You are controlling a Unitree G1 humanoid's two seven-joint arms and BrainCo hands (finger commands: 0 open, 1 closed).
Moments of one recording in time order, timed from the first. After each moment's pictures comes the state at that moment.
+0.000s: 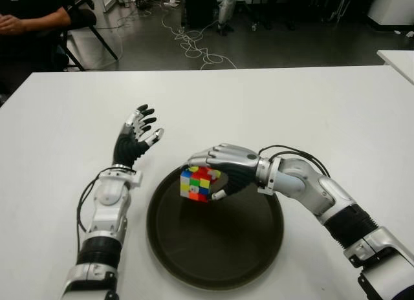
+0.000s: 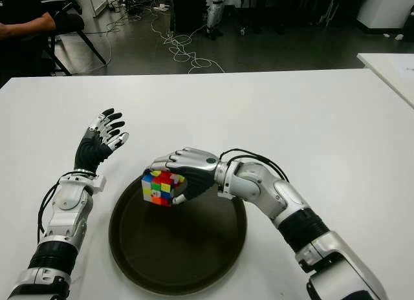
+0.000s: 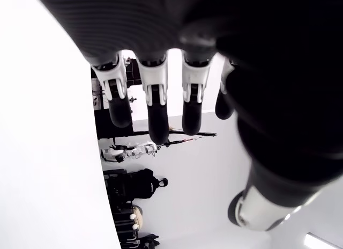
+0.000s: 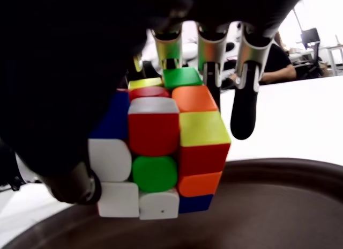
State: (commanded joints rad) left arm -0.32 0.09 0.10 0.57 -0.04 -0.41 -0.10; right arm -0.52 -0.33 0.51 0.32 -0.61 -0.64 0.32
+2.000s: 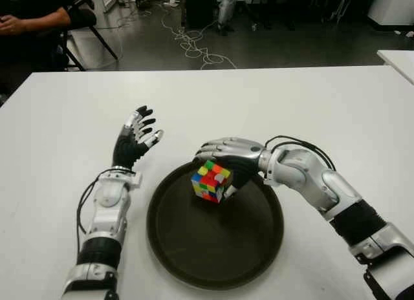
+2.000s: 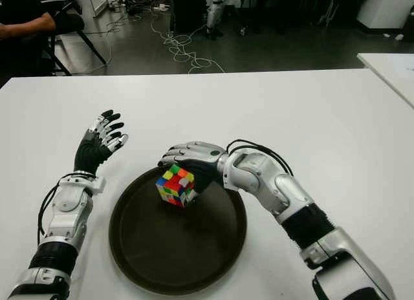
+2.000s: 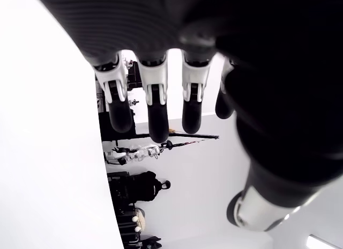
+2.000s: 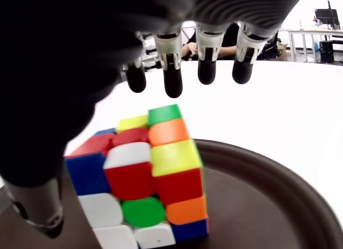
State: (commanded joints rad) left arm -0.33 0.08 0.10 0.60 -0.06 -0.44 -0.11; right arm -0.55 -0.37 0.52 0.23 -0.69 -0.39 0.45
